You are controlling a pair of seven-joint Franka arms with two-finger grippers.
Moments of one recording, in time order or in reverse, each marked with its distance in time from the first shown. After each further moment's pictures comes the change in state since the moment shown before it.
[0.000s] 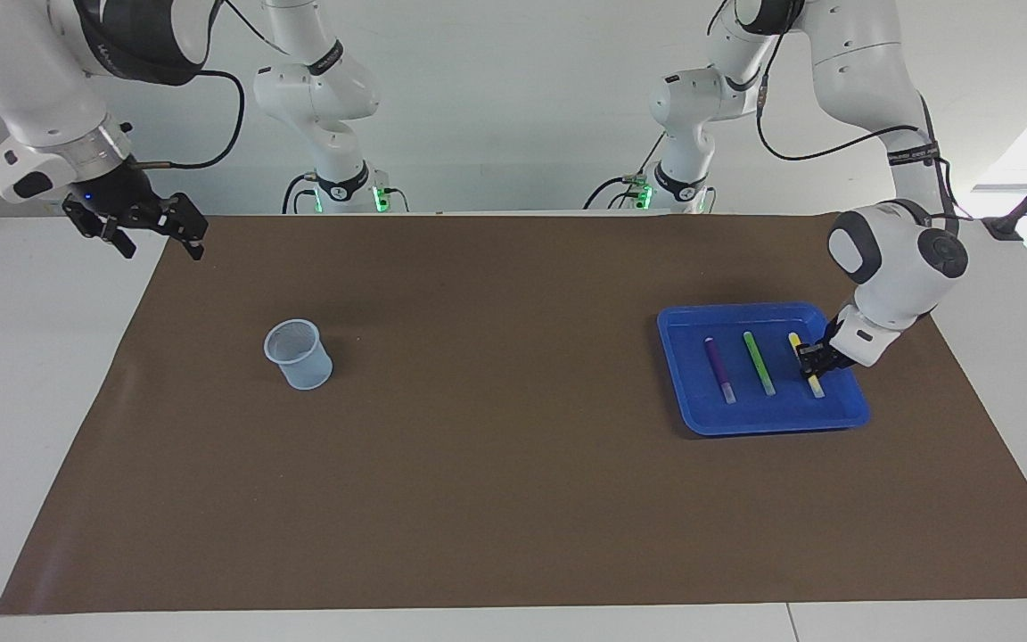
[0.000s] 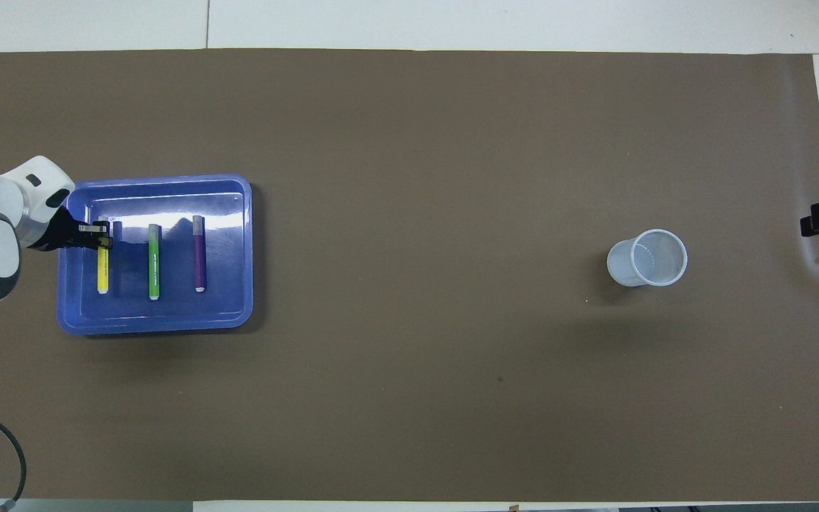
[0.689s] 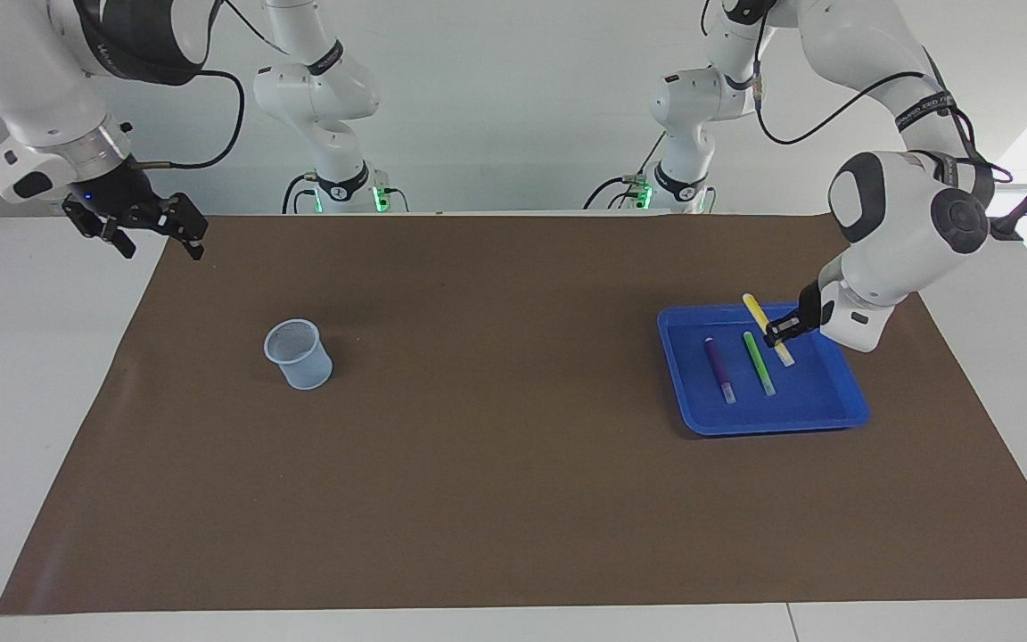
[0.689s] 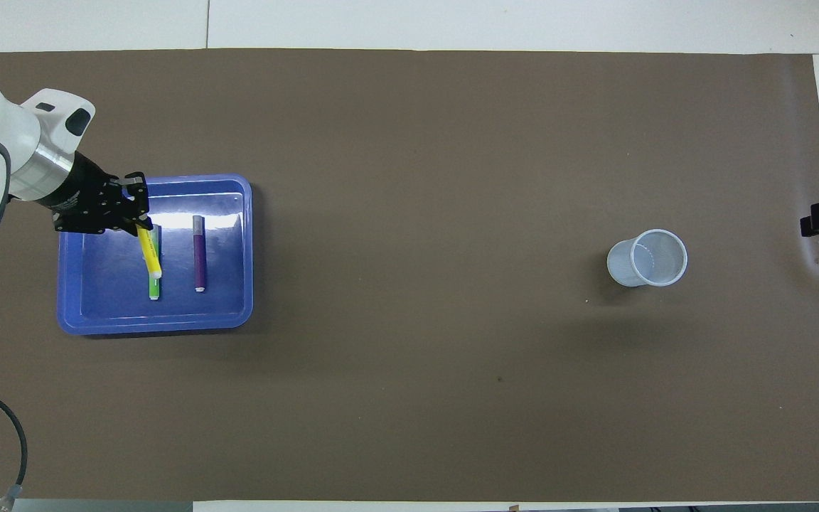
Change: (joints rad) left arm -0.014 -0.038 -0.221 0.318 -0.098 -0.500 -0.651; right arm 0.000 0.000 0.000 0.000 0.000 0.000 0.000
